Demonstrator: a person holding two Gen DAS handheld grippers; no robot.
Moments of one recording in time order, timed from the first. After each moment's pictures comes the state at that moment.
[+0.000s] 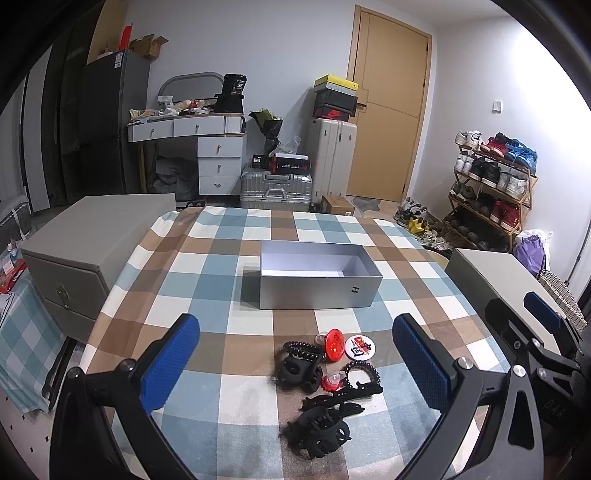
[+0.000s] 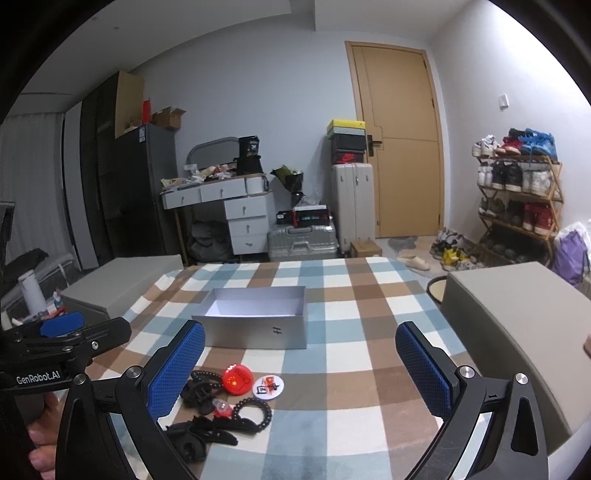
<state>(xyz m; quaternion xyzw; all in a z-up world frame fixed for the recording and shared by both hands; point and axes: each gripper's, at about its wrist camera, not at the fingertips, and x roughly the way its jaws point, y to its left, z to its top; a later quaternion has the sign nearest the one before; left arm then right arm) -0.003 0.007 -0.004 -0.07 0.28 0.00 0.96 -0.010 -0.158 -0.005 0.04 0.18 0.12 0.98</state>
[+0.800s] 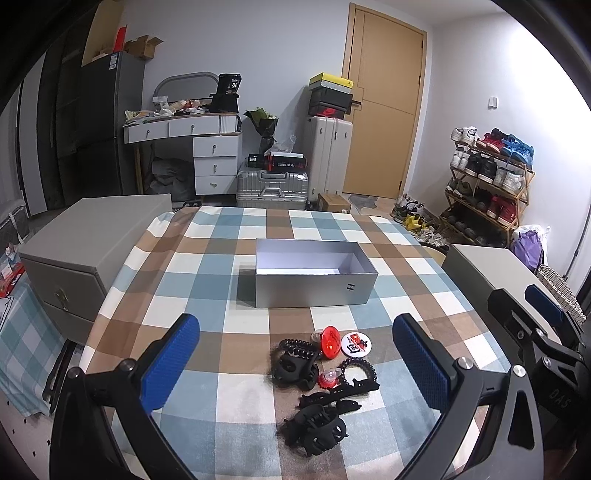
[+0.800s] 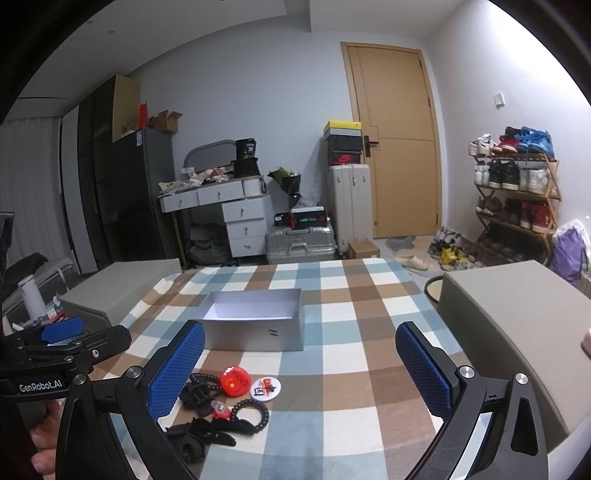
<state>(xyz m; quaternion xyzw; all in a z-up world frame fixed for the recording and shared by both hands) -0.002 0.003 -0.004 -0.06 0.28 0.00 0.96 -0.010 -0.159 -0.004 0.04 0.18 0.11 0.98</state>
